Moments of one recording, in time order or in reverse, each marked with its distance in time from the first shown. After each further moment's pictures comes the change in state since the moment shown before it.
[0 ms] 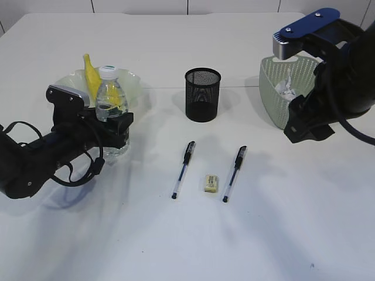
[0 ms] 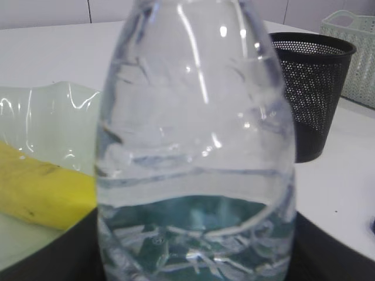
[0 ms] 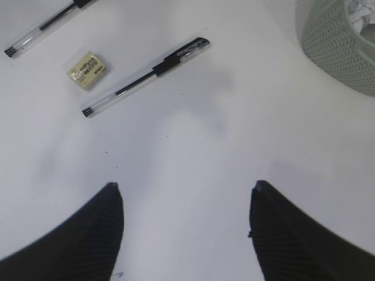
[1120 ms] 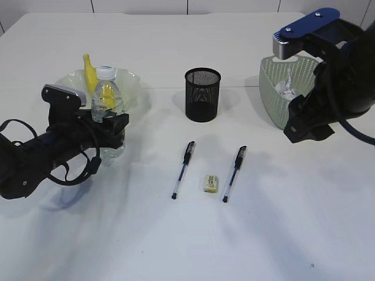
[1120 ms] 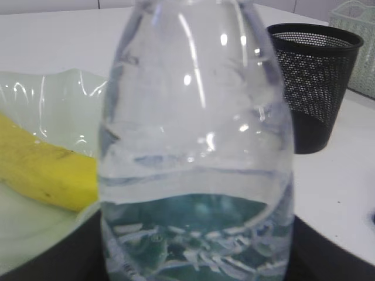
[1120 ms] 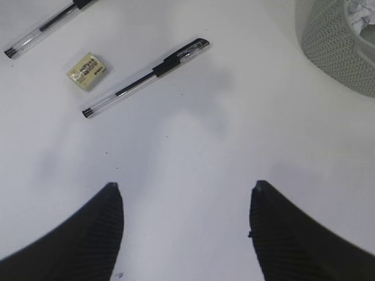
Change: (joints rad) left arm -0.014 -0.050 0.045 -0.031 0.045 0.000; right arm 0.000 0.000 0.000 0.000 -0.002 -0.001
